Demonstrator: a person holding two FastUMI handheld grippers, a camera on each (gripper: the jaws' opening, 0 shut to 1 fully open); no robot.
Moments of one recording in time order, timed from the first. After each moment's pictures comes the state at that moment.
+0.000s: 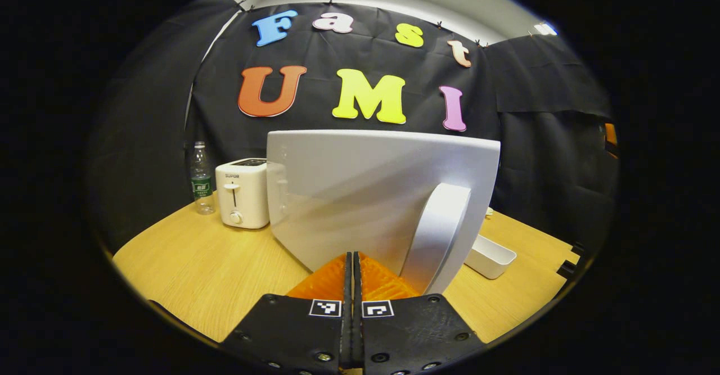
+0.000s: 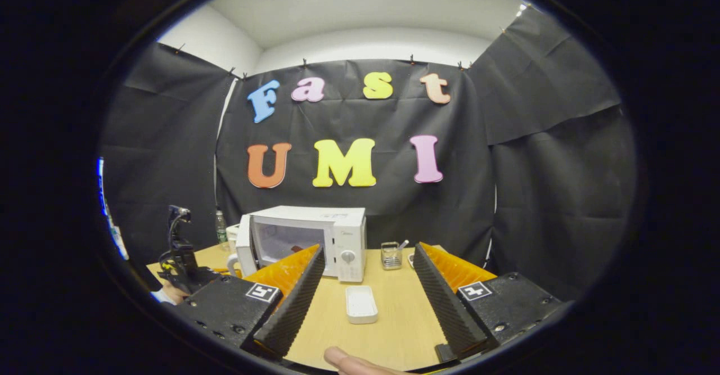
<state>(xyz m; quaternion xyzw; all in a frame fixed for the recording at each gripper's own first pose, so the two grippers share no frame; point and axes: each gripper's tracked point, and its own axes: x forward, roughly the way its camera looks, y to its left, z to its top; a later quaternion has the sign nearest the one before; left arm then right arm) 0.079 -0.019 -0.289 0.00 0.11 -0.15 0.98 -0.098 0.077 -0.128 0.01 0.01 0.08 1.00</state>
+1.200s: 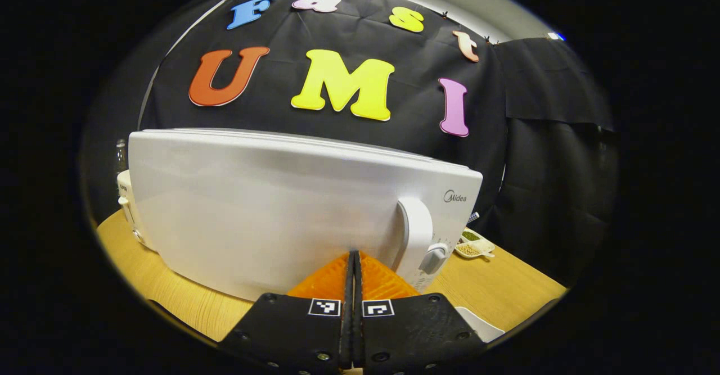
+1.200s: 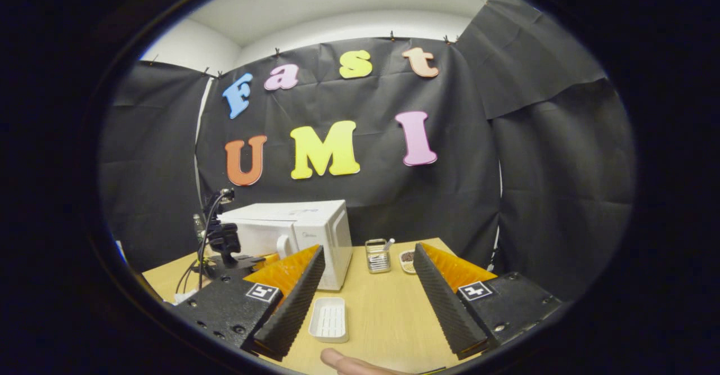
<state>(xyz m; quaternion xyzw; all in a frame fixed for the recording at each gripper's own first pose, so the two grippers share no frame) 0.251 -0.161 -0.279 -0.05 0.10 -0.16 0.98 0.041 0.011 -0.168 0.05 0.05 0.08 0.99</state>
